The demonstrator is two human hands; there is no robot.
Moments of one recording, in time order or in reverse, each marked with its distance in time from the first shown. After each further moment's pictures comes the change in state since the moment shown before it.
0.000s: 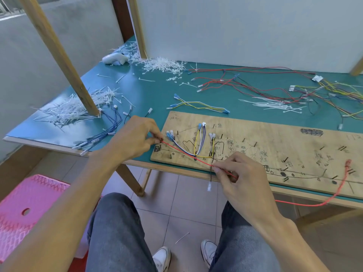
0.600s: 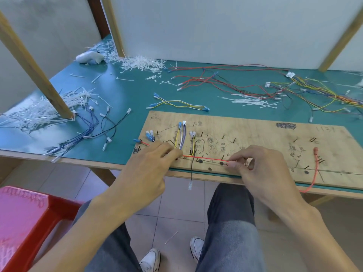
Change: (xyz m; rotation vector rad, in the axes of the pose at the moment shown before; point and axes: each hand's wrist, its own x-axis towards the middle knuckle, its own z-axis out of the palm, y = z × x) left_hand -0.052 0.095 0.046 0.197 -0.020 0.205; right_hand 0.011 0.032 -0.068 -0.166 -0.055 0.271
